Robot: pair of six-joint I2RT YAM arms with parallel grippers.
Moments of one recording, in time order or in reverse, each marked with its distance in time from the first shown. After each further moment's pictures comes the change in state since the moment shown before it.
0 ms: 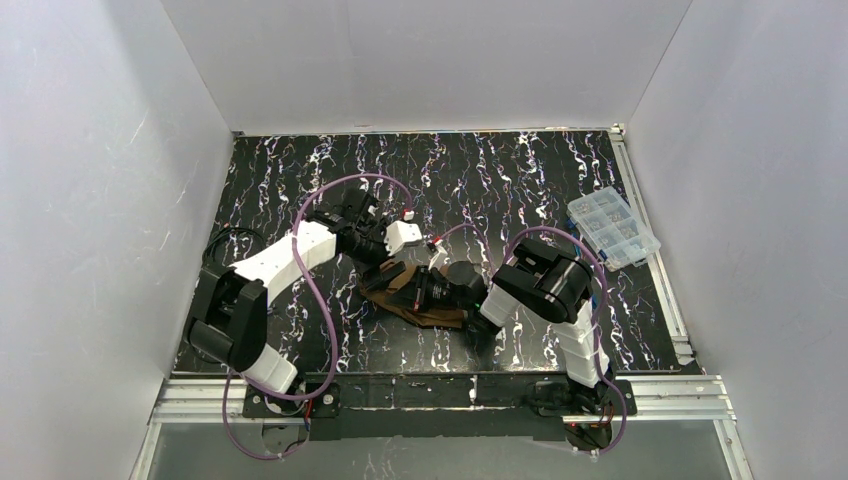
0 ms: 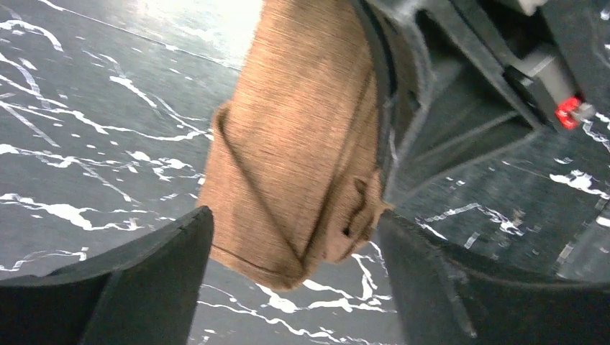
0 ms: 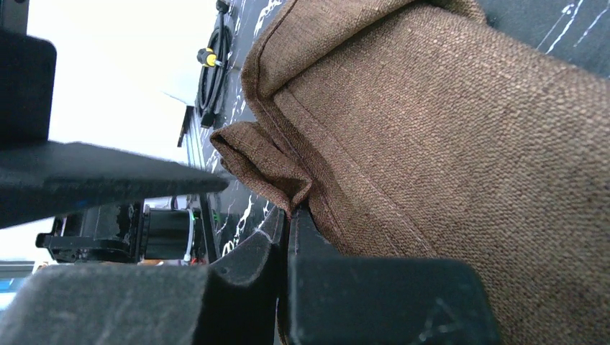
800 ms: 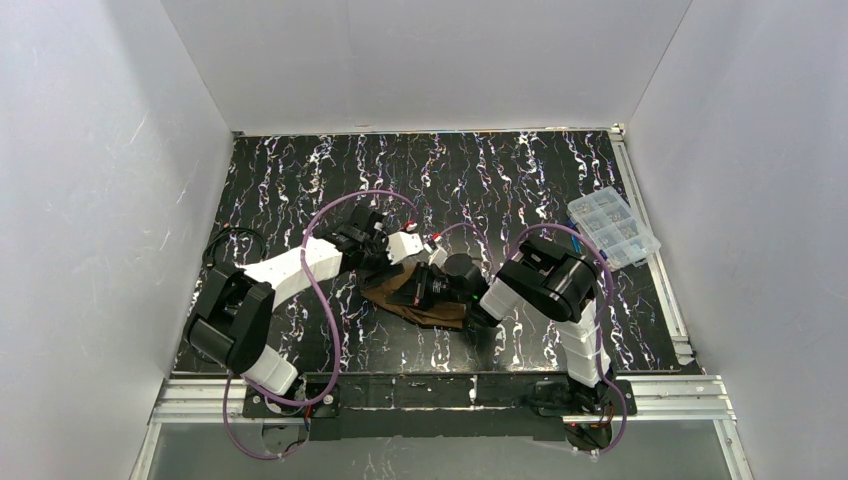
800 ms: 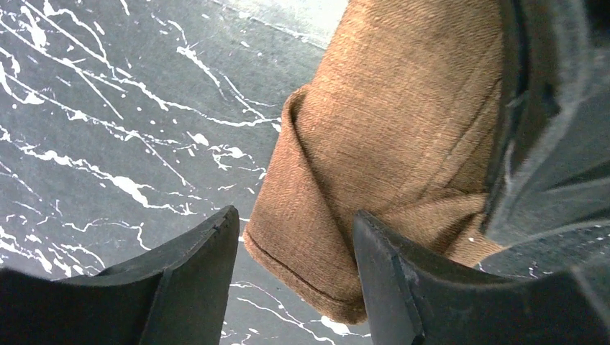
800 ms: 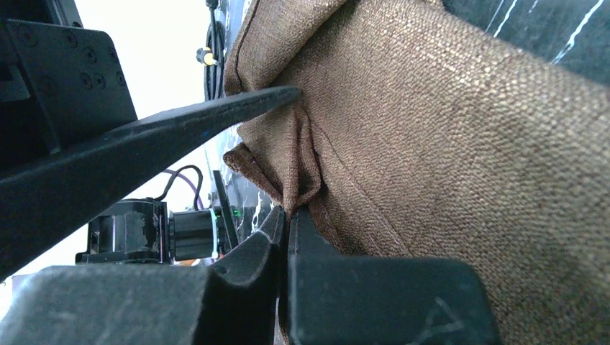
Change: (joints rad) left arm -0.060 -0.011 -0.161 0.297 -0.267 -0.005; right arm -0.032 -0.022 0.041 -0.147 -0.068 0.119
